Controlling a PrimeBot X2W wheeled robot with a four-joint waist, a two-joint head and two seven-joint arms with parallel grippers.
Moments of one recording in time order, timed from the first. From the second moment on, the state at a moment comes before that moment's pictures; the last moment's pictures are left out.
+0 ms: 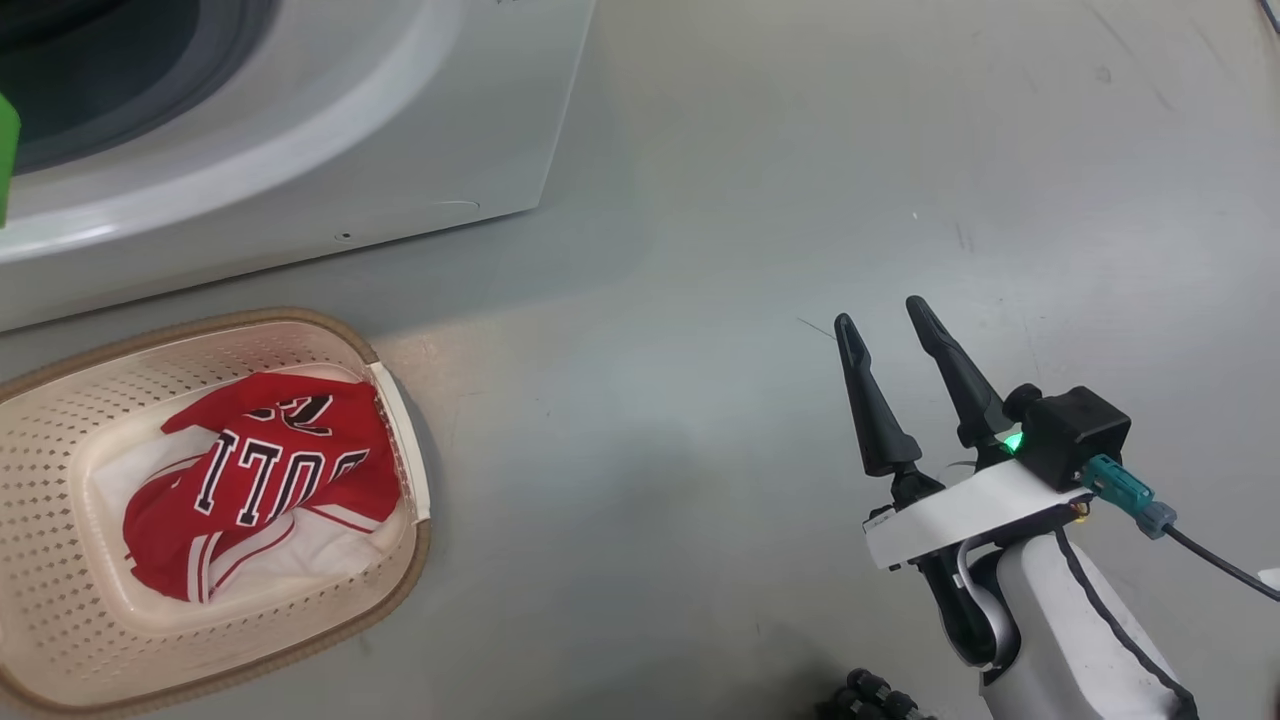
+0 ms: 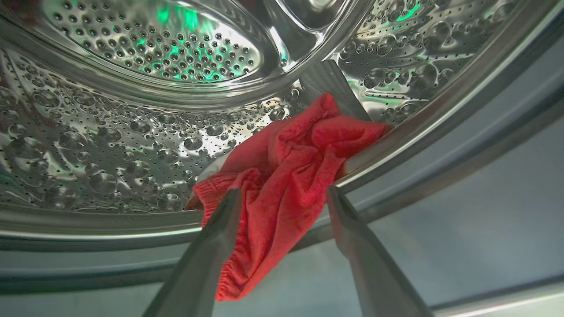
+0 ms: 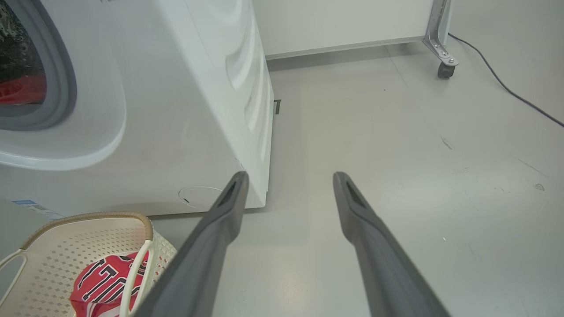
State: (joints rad) left arm -0.96 0.40 -0.21 0.62 0.00 0.06 0.30; right arm -0.22 -0.05 0.30 0.18 0.40 0.10 -0.24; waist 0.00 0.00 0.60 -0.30
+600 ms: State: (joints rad) left arm -1.07 0.47 -0.23 0.74 0.05 0.06 0.39; right arm -0.27 -0.05 0.31 0.19 0.42 0.11 -0.25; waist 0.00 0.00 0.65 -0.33
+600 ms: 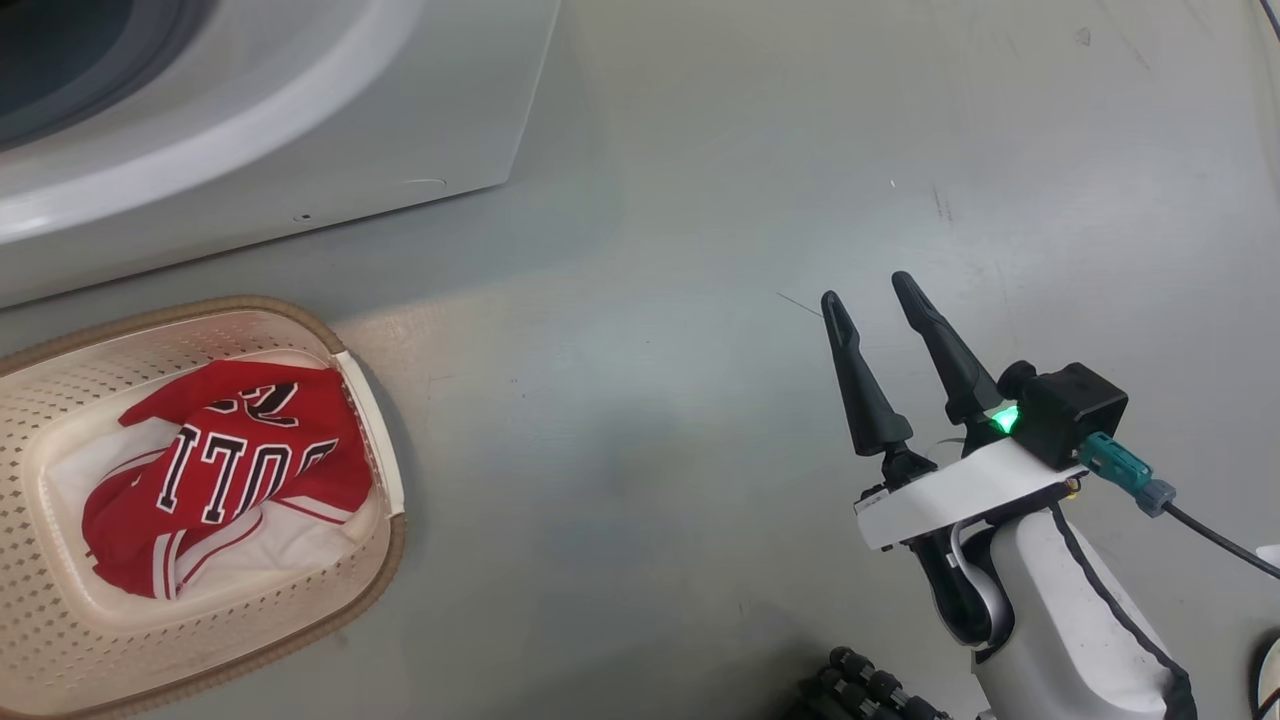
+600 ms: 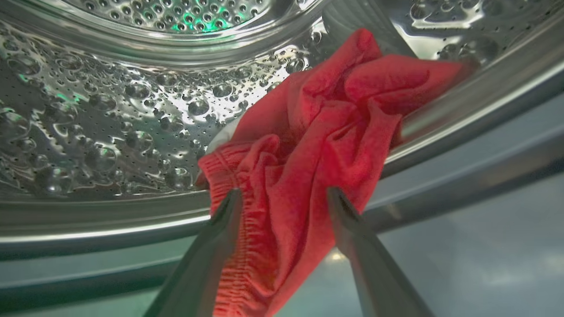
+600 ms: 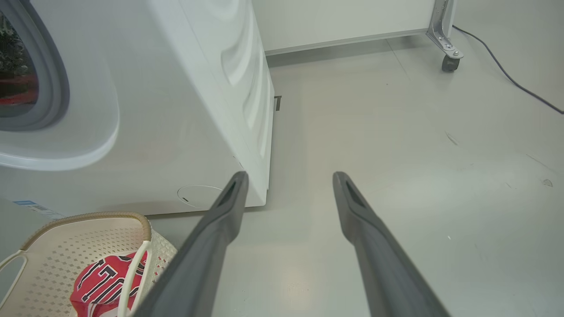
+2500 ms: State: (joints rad) left arm -1.08 0.28 -0.23 0.92 -0.04 0.02 0.19; right arm -0.28 -0.05 0.25 0.21 0.39 0.11 -0.25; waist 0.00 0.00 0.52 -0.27
